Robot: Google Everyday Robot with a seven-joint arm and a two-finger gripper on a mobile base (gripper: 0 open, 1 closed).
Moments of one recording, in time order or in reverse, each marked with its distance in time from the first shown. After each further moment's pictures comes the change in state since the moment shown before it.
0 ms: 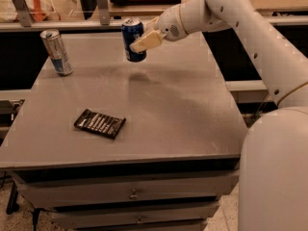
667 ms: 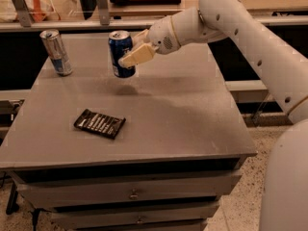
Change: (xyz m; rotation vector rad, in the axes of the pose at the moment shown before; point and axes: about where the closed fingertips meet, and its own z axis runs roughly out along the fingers) arm -0.006 0.075 0.017 -0.158 -0.032 -0.001
